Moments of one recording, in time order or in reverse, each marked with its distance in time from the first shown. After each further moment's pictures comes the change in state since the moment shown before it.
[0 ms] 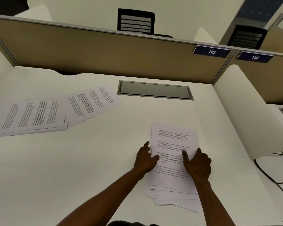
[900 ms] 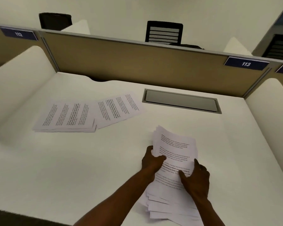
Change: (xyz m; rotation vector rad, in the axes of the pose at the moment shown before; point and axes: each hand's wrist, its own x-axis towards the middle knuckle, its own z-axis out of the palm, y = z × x) left_hand 0.000 0.006 -0.055 -0.449 0.171 -0.164; right_hand -0.050 -0.066 0.026 0.154 -0.148 -0.196
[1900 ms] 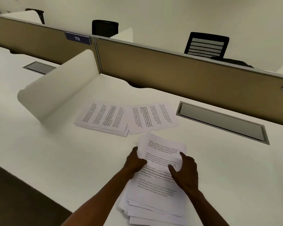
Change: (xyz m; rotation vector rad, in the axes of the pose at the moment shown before) left_hand 0.040 0.015 -0.182 0.245 0.191 0.037; right_hand 0.019 -0.148 0.065 0.038 -0.185 -0.407
